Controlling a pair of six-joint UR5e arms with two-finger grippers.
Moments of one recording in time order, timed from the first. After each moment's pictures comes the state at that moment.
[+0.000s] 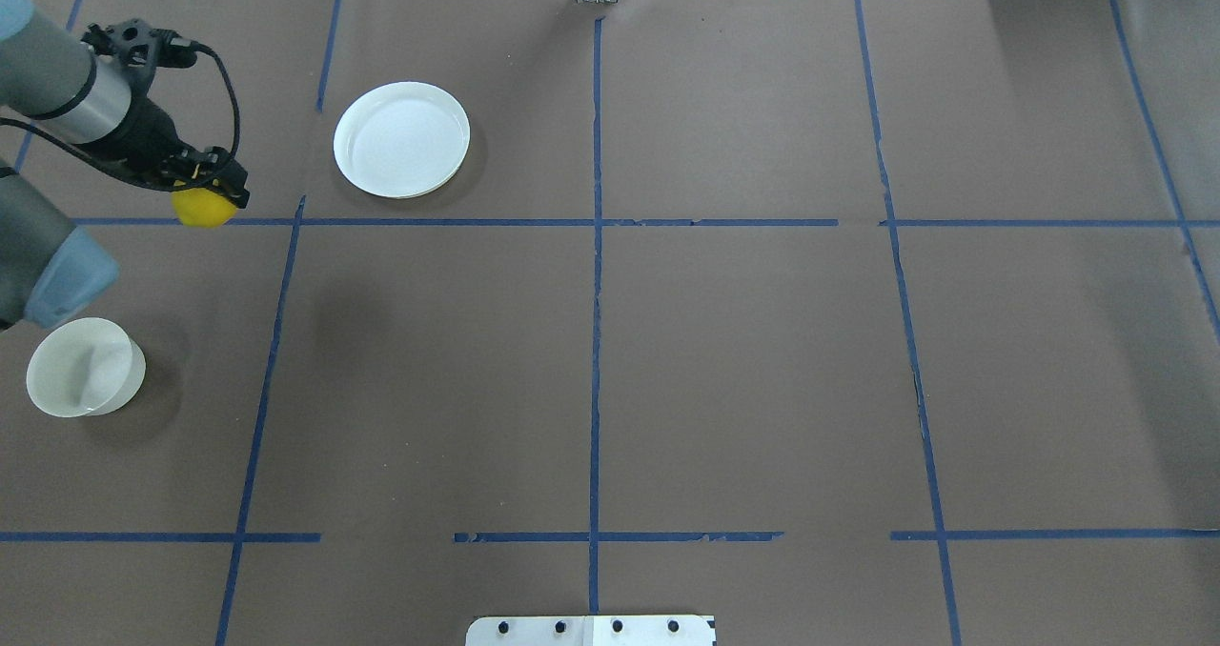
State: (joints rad) left arm -1.01 -1.81 -1.70 -1.84 -2.22 -0.66; right arm 1.54 -1.71 1.75 -1.64 2.28 -0.05
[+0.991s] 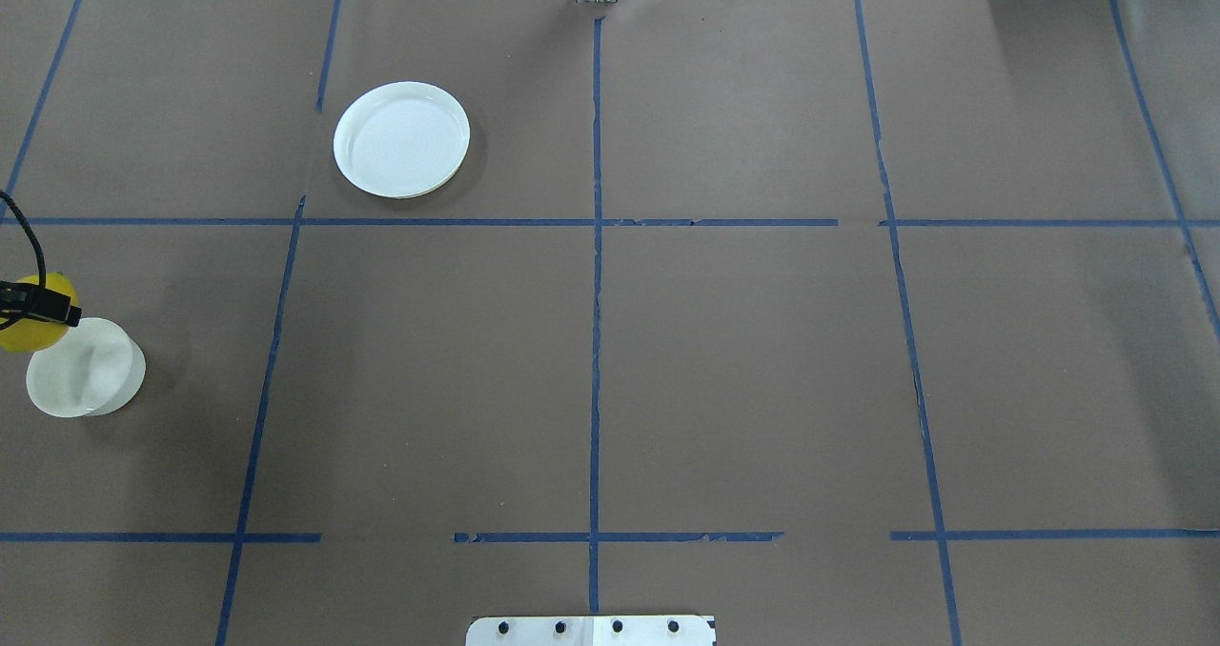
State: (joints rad) left arm -1.00 -1.36 -1.82 -2.19 -2.14 -0.76; right arm 1.54 -1.71 1.75 -1.64 2.28 -0.05
